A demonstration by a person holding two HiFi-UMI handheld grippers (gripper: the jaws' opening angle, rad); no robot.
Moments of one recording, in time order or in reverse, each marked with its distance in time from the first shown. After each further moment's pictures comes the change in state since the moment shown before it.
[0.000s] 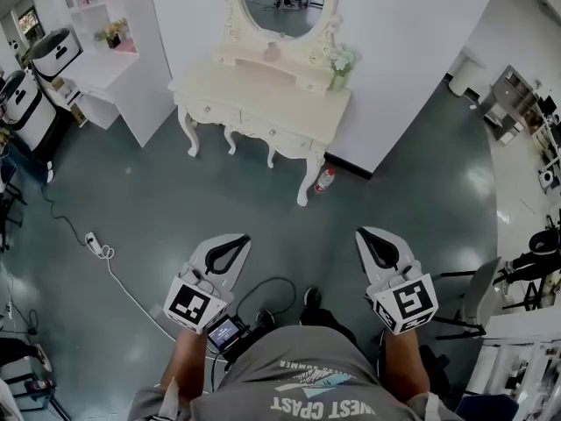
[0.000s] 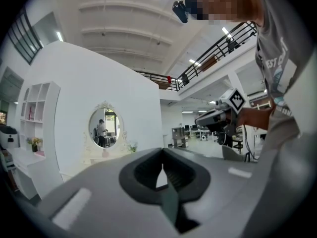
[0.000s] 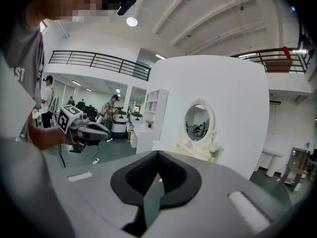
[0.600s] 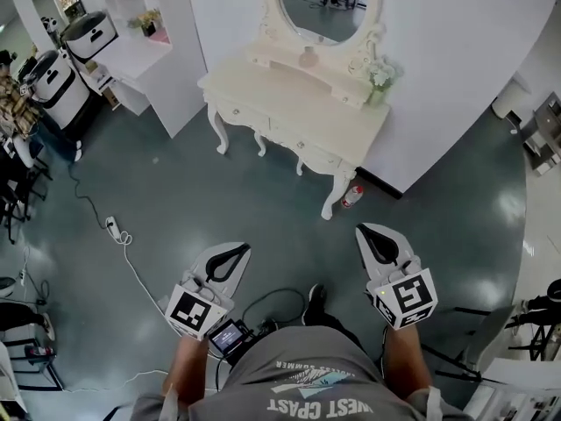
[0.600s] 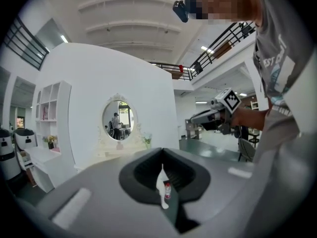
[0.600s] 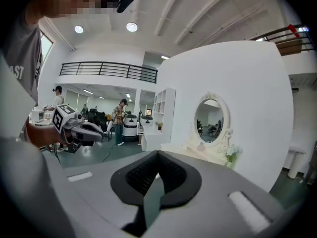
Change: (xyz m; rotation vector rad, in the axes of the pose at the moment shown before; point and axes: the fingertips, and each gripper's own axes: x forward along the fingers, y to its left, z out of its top) left arm 0.065 0.058 -0.010 -0.013 0.105 0.170; right arm 0.122 -0.076 -0.003 0.016 -0.039 0.182
